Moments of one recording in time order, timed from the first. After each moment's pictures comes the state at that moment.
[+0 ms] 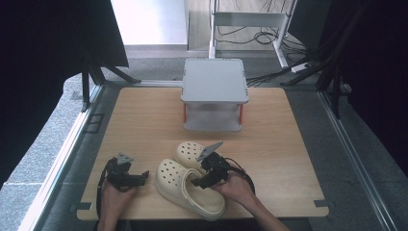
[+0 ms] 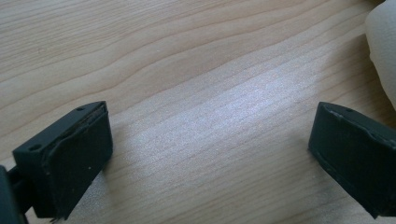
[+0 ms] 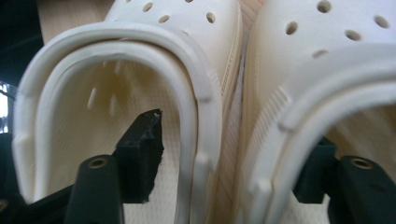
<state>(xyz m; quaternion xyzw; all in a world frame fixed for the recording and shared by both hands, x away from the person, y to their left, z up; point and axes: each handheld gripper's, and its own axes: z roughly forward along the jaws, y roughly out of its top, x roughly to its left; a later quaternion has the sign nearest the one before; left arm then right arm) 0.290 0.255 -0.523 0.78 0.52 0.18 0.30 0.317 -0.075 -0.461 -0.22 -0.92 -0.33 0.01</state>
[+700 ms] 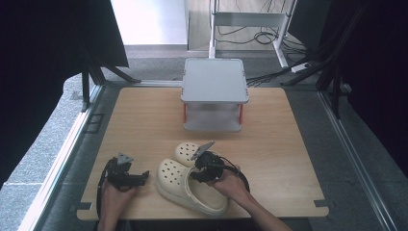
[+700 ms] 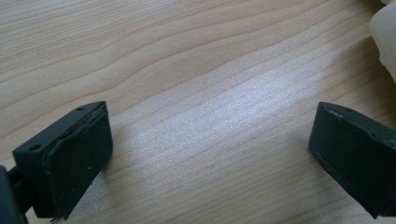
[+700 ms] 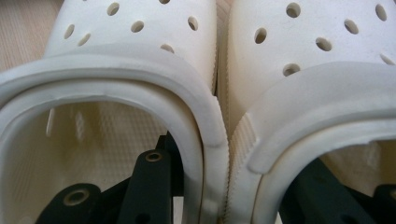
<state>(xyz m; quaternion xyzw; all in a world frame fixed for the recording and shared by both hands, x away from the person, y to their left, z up) 0.290 0.255 -0.523 0.78 0.52 0.18 0.30 0.321 -0.058 -0.463 -0.23 -0.93 -0.29 -0.03</state>
